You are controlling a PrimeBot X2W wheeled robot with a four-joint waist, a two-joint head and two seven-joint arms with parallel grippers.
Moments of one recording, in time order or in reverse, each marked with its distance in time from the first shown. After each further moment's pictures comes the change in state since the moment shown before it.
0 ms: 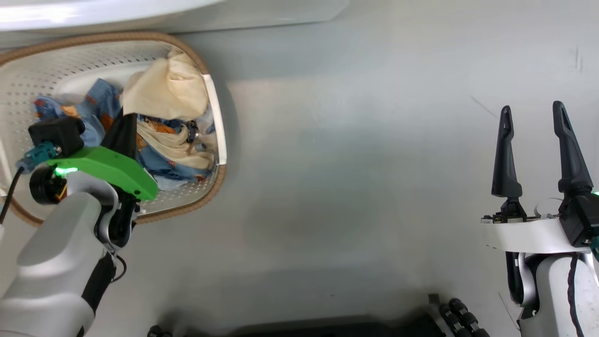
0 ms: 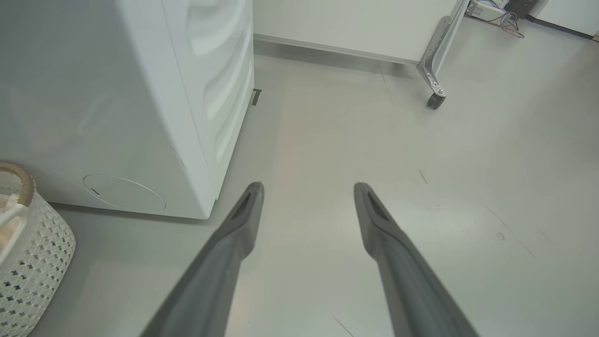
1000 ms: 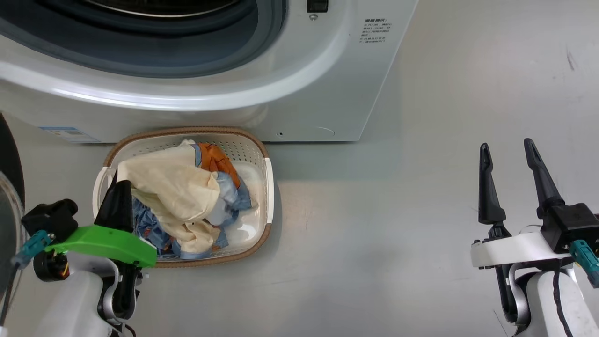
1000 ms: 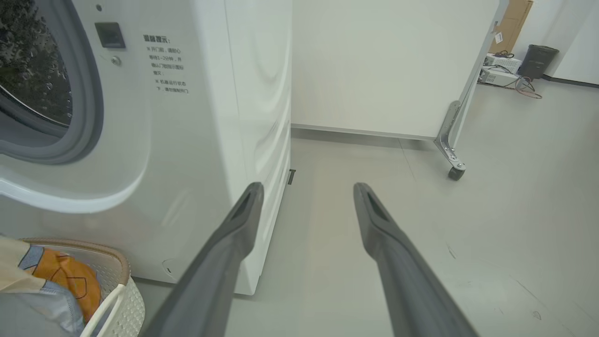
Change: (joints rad) left arm 0.396 -0.087 0.365 -0.295 0.199 0.000 0.020; right arm 0.019 -0.002 -0.009 0.166 0.044 0.063 0.000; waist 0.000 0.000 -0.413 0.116
